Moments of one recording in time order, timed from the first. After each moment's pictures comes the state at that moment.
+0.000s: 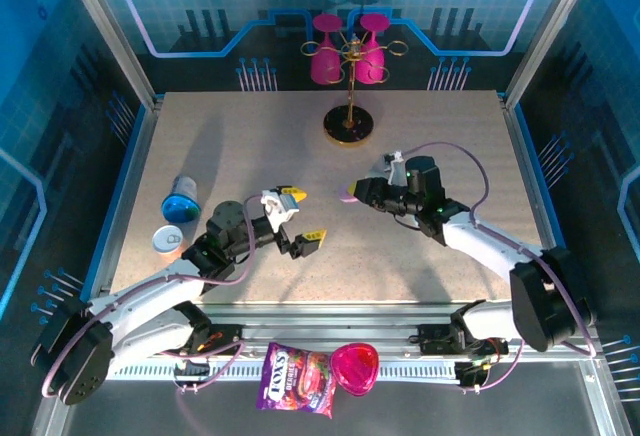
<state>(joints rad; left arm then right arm) -0.61 1.00 0.40 0.44 0.42 0.05 0.41 1.33 0.69 0.11 -0.52 0.80</state>
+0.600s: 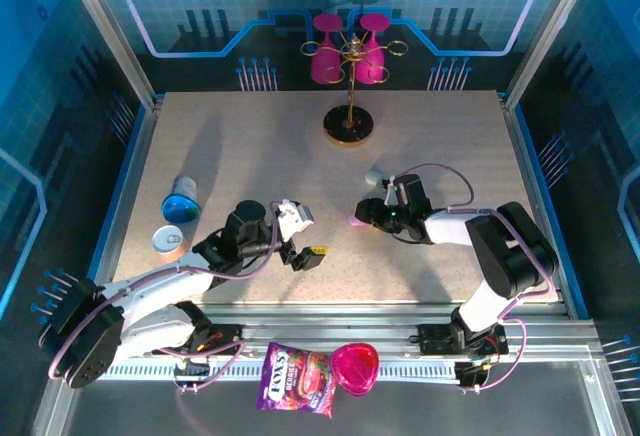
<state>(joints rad) -0.65 1.10 0.44 0.25 0.40 0.12 0.38 1.64 0.61 0.23 -0.41 0.74</state>
